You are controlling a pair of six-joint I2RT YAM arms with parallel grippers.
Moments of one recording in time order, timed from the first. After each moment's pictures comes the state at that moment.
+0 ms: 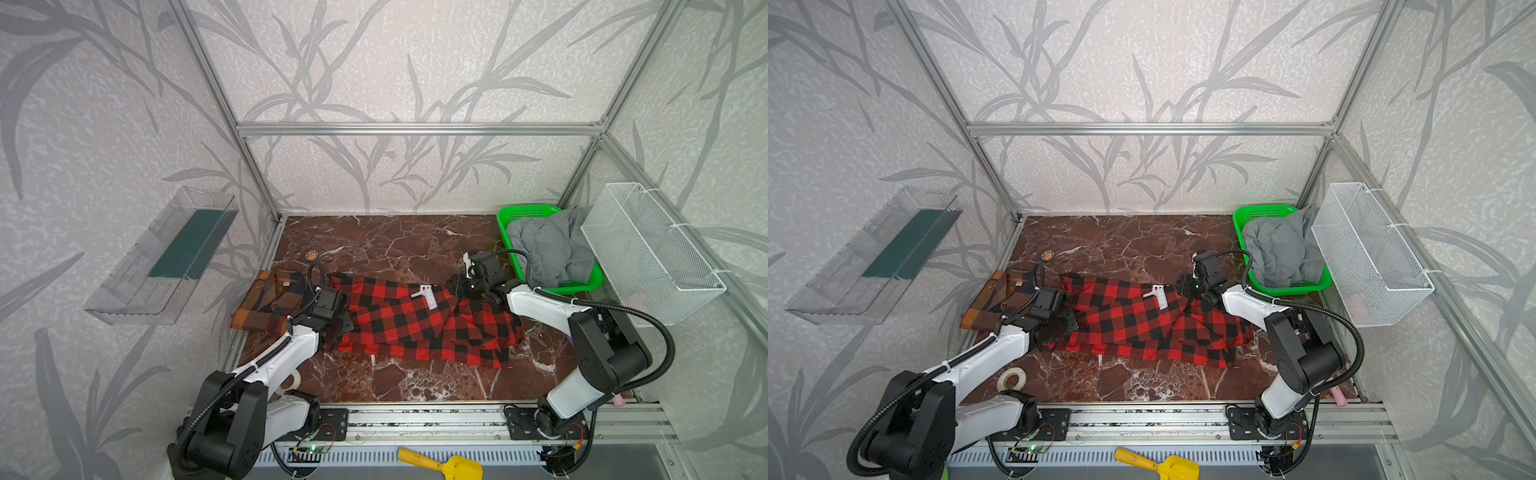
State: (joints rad) left arm -0.25 1.17 0.52 -0.40 -0.12 -0.69; right arm 0.44 1.63 0.89 -0.06 -0.18 0.63
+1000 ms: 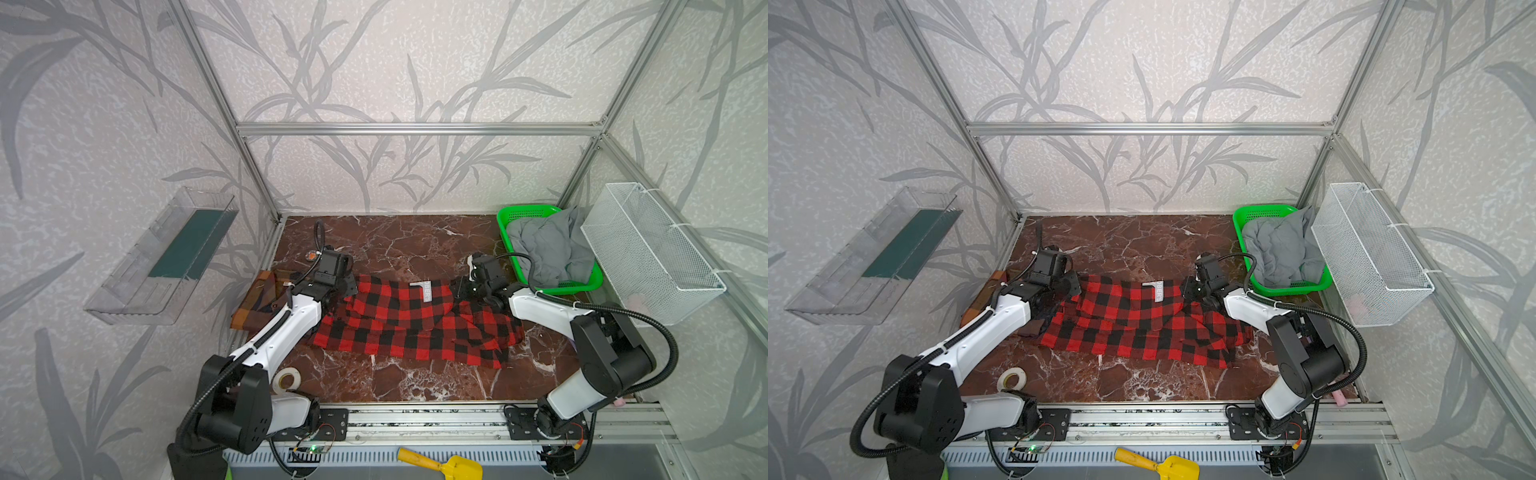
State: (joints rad) left arm -0.26 1.33 0.88 -0.43 -0.17 -0.49; right arm 0.44 1.61 0.85 -0.04 -0.13 0.66
